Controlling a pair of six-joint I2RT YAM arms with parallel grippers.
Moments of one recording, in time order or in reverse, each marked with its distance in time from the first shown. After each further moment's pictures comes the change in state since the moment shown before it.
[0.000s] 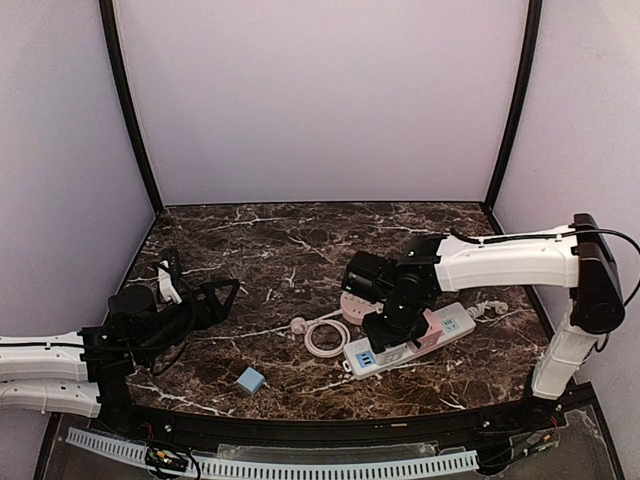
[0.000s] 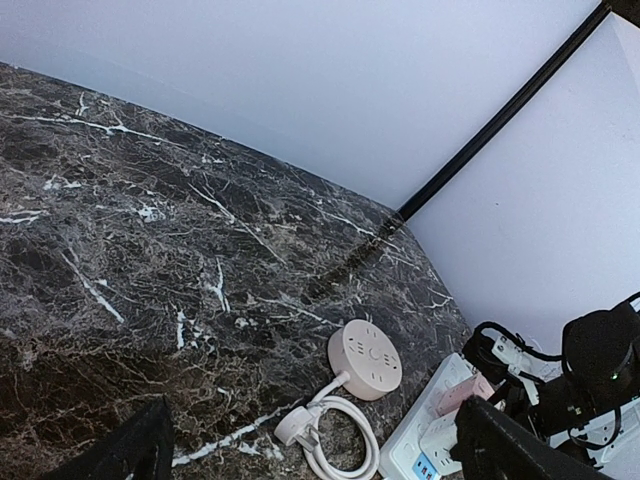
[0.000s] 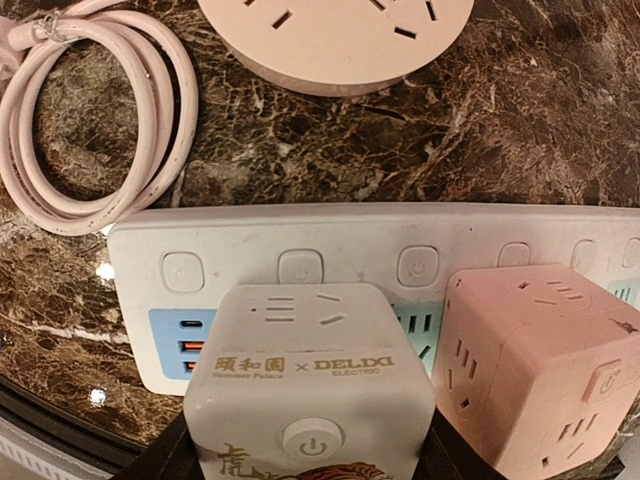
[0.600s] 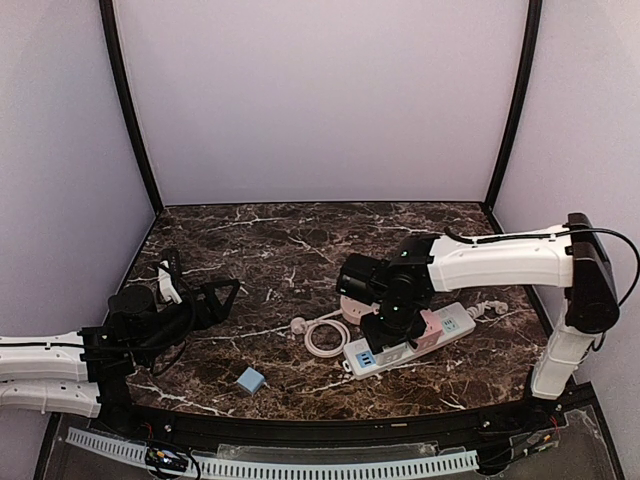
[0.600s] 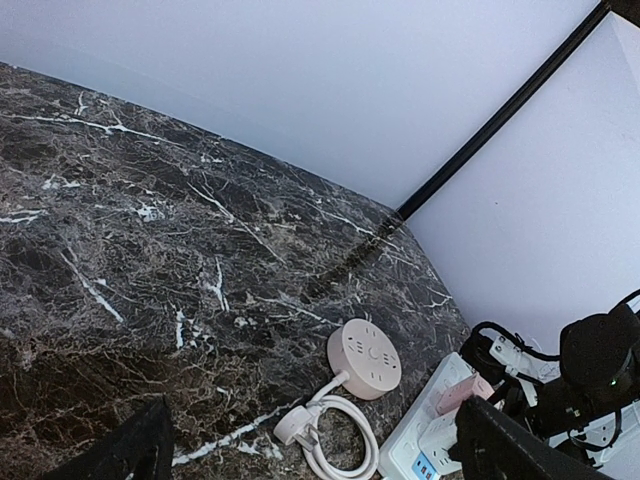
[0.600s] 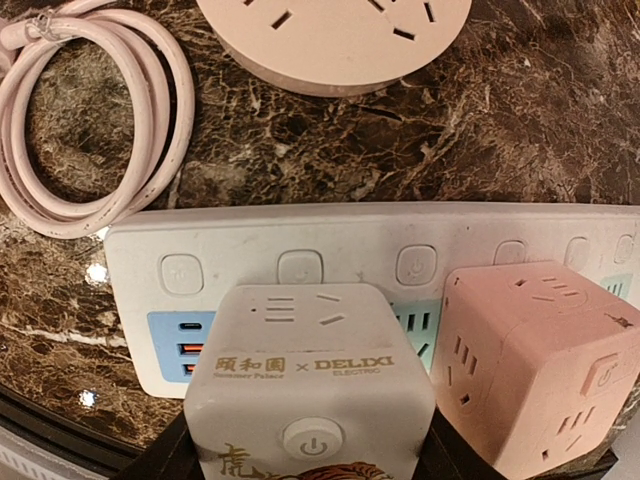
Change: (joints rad) left arm 0.000 0.000 0.000 0.000 0.003 0.000; right arm 0.017 0.027 0.050 -0.044 0.028 0.017
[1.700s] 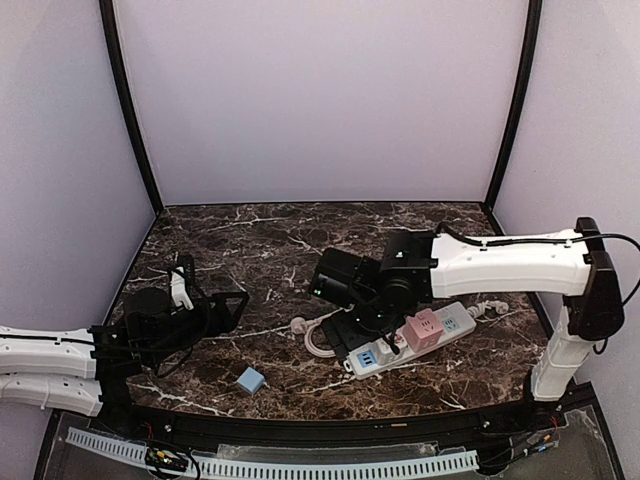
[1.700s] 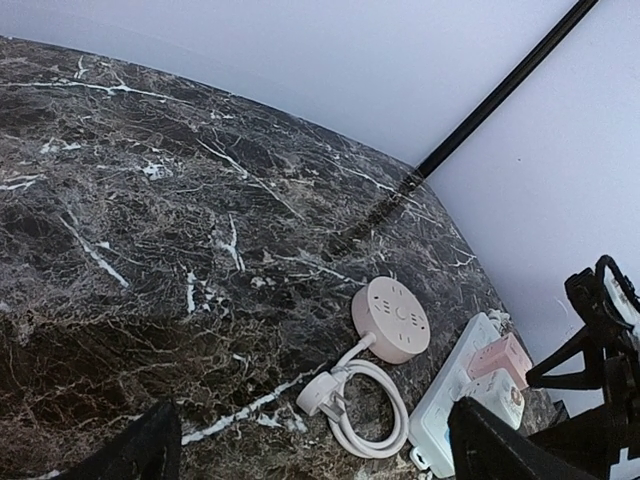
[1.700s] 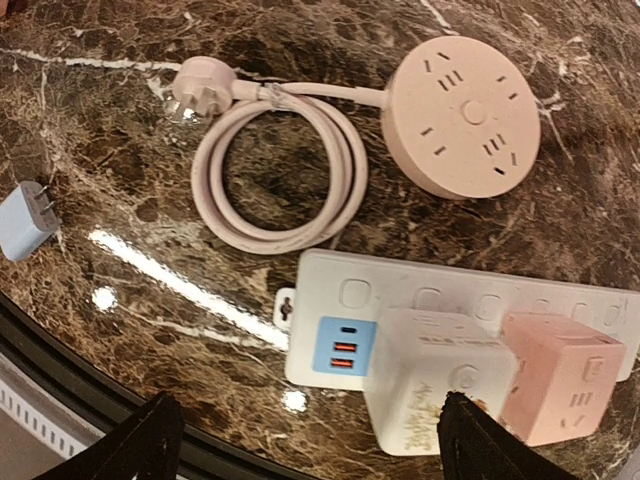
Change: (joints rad) left arm 0.000 0.104 0.001 0.001 0.041 0.008; right arm 0.142 -0.032 0.165 -0.006 0.093 -0.042
